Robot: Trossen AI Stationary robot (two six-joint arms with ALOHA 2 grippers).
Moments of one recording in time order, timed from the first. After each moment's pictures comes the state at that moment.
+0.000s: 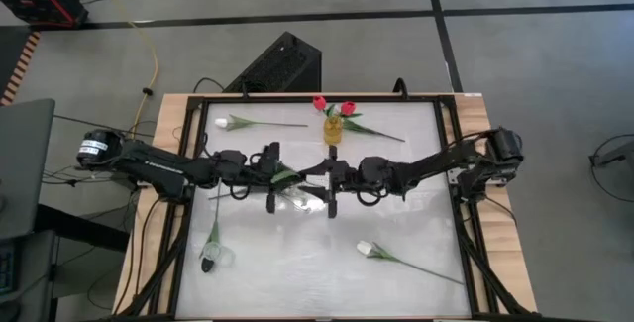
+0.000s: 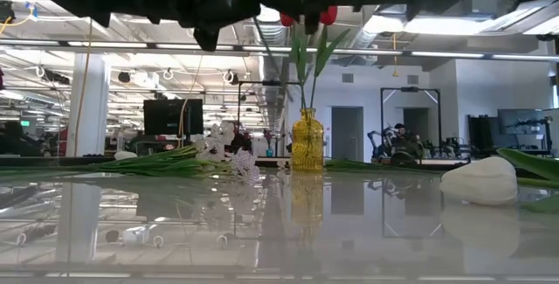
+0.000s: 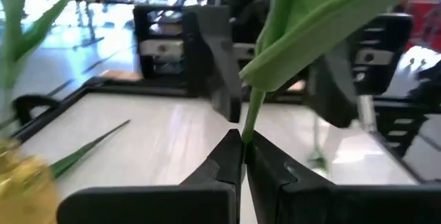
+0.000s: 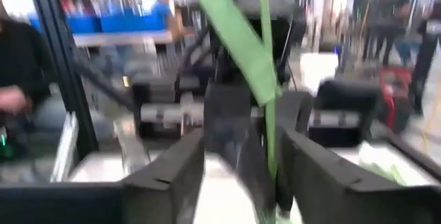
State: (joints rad) left arm -0.01 1.27 0.53 0.70 -0.04 -0.07; right arm 0.11 1.65 0.91 0.74 0.13 0.04
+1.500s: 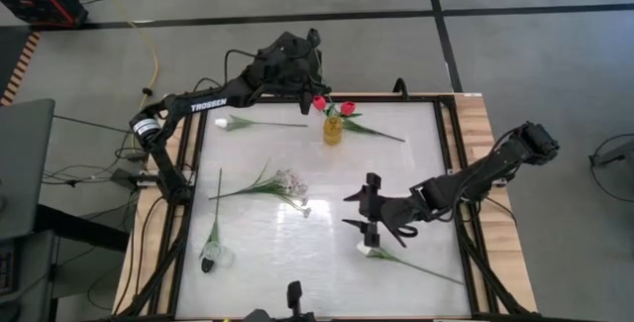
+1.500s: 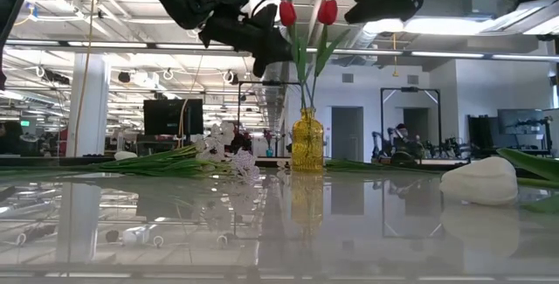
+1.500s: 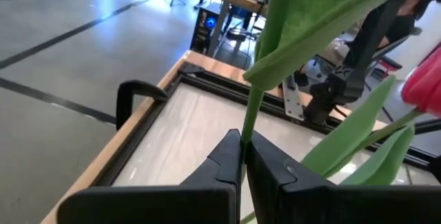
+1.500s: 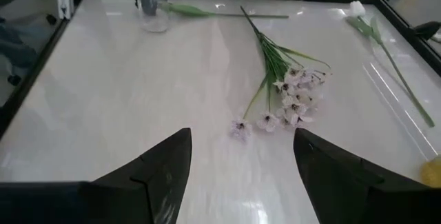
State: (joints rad) left arm 0.66 1.75 1.31 0.23 0.54 -0.18; right arm 0.43 1.37 0.91 -0.12 0.48 0.23
